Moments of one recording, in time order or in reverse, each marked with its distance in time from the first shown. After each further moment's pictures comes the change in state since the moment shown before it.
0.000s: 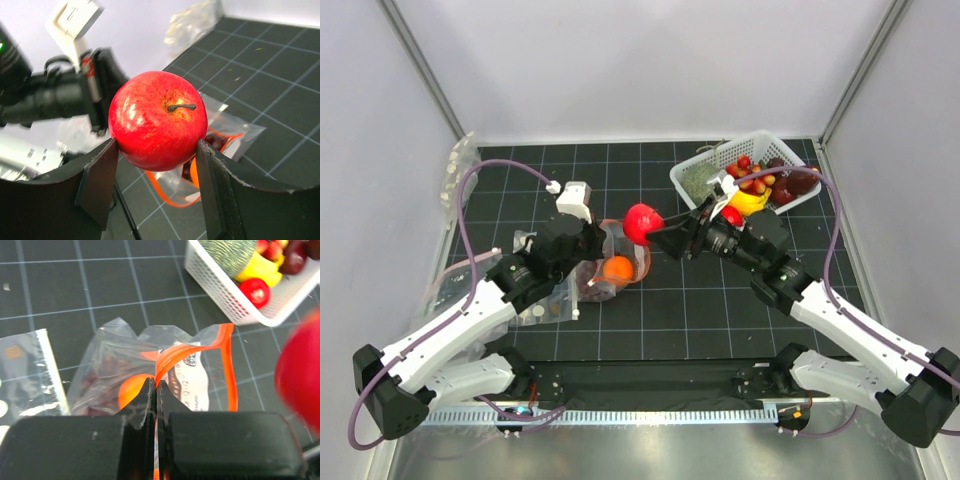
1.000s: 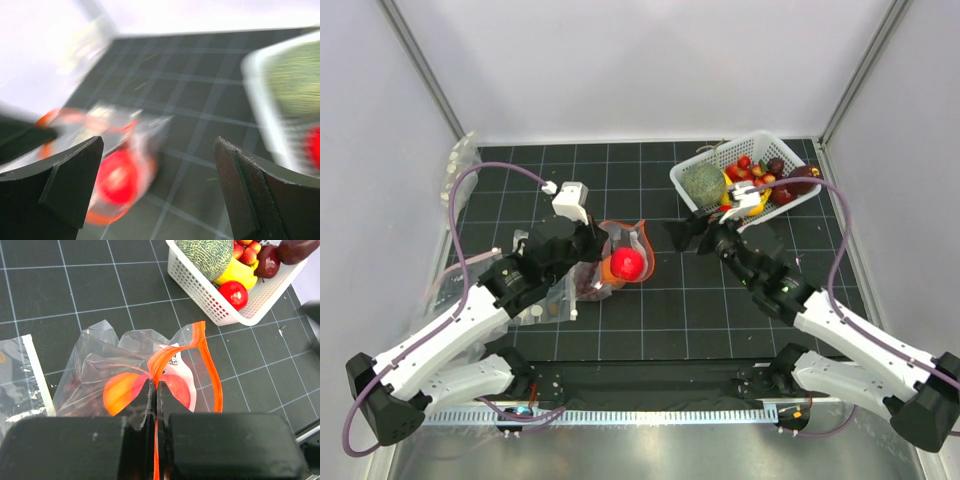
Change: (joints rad) left arm 0.000 -0.045 -0.002 0.005 0.037 -0.007; right arm 0.063 -0.035 -0.089 -0.051 0.401 -0.059
